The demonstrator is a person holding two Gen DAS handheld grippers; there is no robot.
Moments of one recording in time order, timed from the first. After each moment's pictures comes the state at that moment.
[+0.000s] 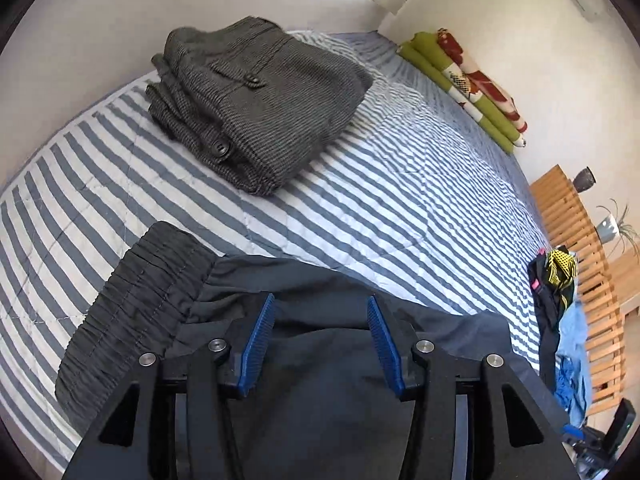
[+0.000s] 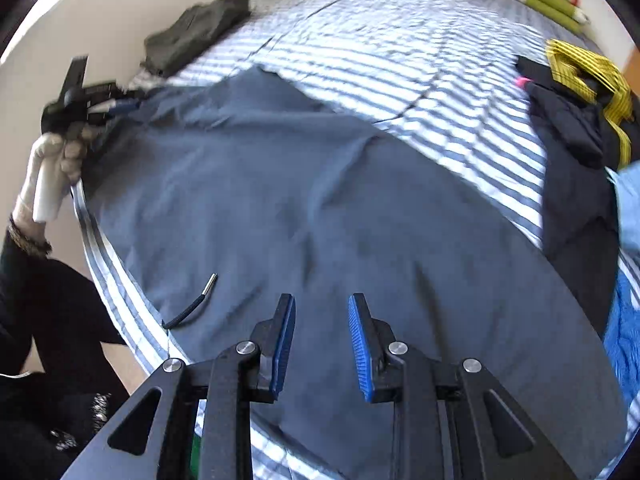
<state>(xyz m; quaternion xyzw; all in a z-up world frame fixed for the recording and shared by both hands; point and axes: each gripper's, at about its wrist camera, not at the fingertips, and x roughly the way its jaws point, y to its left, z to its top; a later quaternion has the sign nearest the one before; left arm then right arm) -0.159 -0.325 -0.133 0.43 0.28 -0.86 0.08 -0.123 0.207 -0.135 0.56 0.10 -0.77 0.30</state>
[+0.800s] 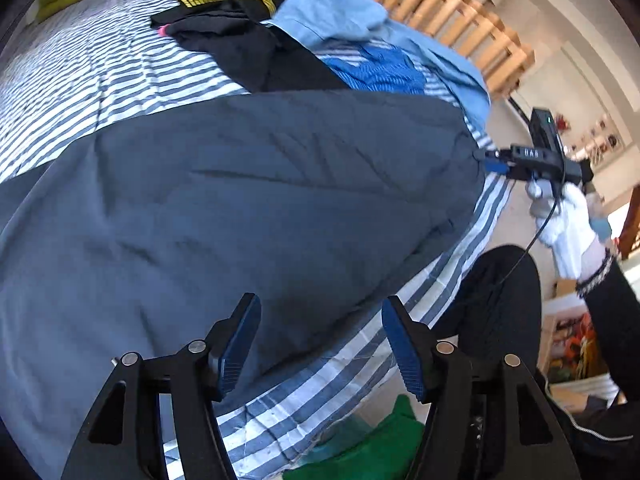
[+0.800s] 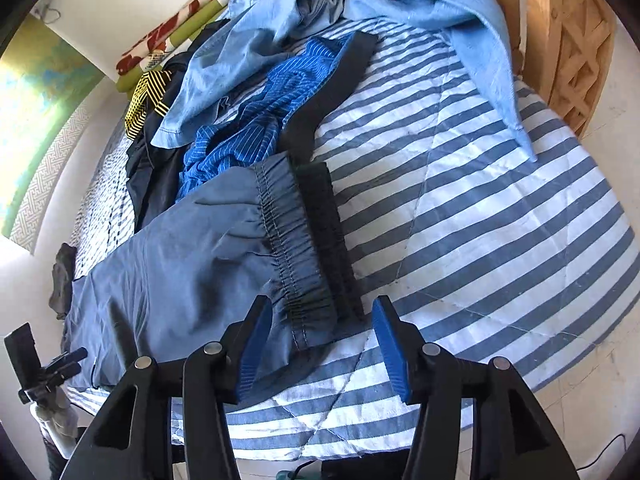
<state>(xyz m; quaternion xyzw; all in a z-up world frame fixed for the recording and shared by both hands) -0.092 0.157 -0.141 0.56 -0.05 -0.75 -0.35 -0.080 0.597 -0.185 0.54 -0.25 -0.80 0.03</state>
